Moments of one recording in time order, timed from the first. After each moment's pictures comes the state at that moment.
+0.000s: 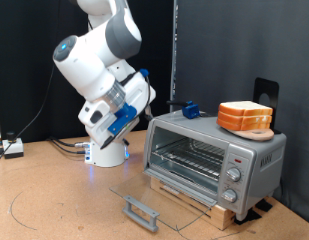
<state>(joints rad) 0.23 -0.17 -0.56 -2.34 0.57 1.83 0.06</state>
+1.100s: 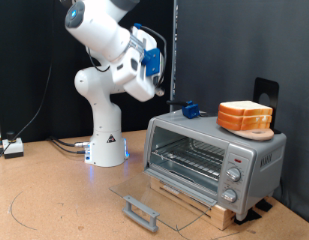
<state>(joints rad) 0.29 -0.41 -0.51 -2.32 0.65 1.58 -0.48</state>
